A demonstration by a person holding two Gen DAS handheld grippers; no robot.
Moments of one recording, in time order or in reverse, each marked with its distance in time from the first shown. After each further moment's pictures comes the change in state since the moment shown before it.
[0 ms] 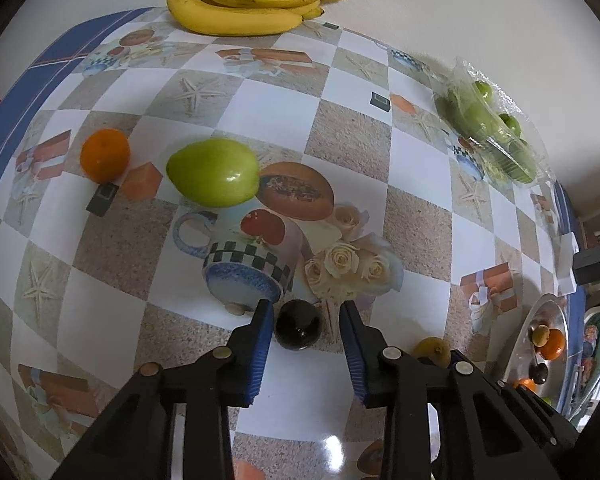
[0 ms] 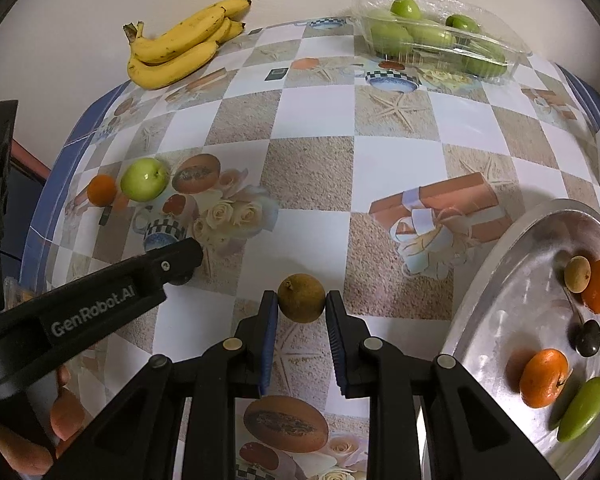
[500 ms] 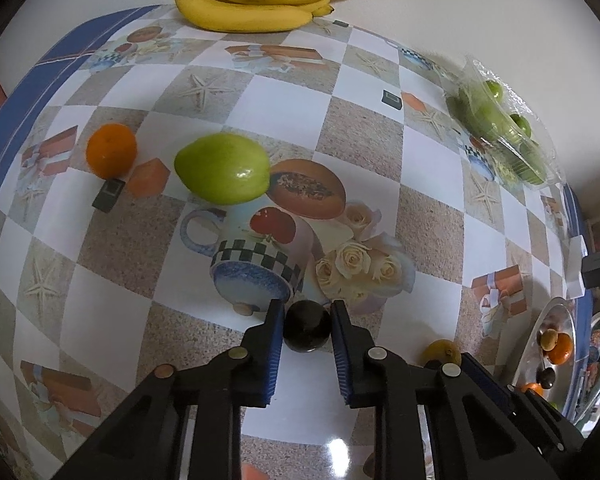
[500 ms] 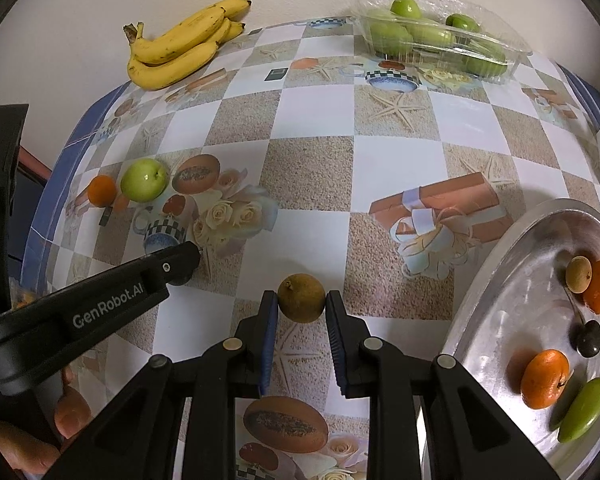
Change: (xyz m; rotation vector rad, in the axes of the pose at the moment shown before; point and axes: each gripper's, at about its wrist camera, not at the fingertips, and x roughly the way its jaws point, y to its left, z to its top) left arm 0.003 0.002 -0.001 -0.016 -0.003 0.036; right arm 0.000 -0.001 0.000 0.001 -0.001 0.003
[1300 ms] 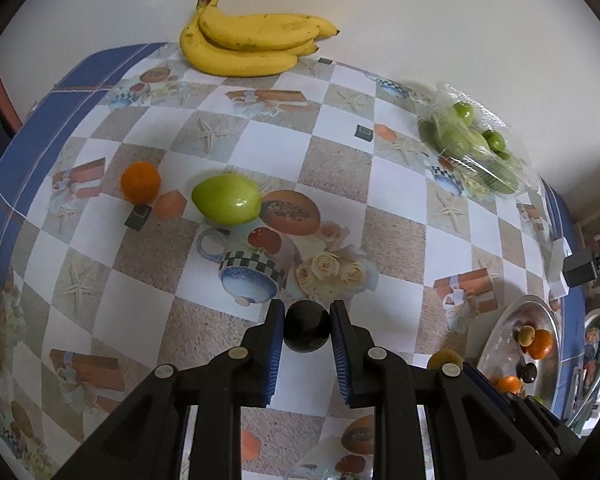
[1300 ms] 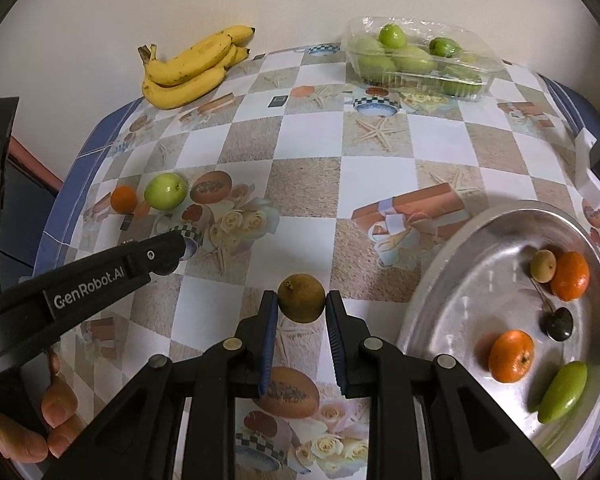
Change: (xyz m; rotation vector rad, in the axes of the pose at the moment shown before) left arm -0.052 -0.022 -0.013 0.027 -0.090 0.020; right arm -0.044 -0.006 -0.010 0.002 -0.059 0.008
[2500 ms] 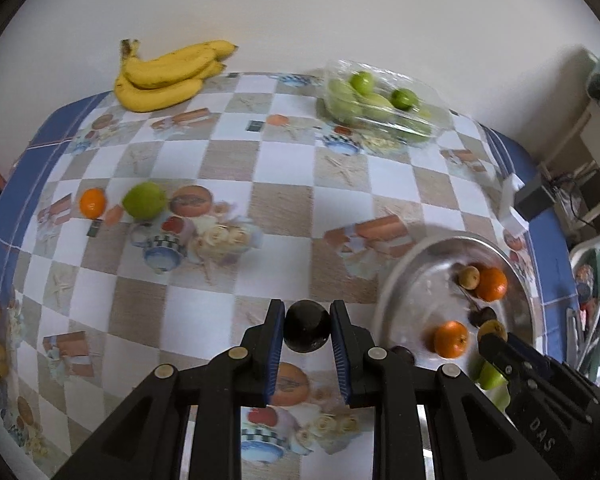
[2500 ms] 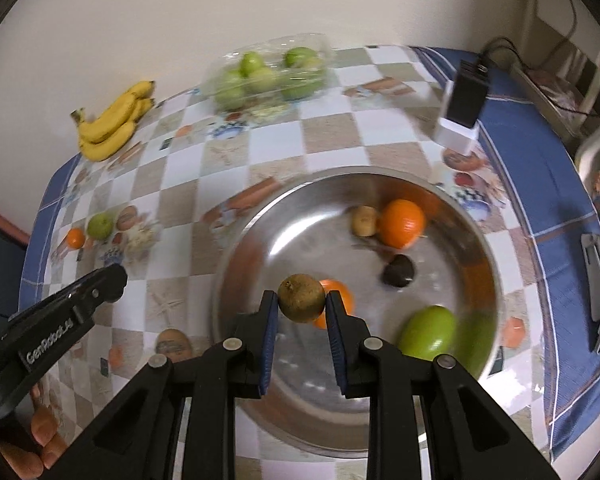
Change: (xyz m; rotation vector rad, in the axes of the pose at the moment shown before) left arm -0.033 -0.100 -0.052 0.192 -0.025 -0.019; right arm -0.076 -0.113 -0.031 0.200 -0.043 -0.131
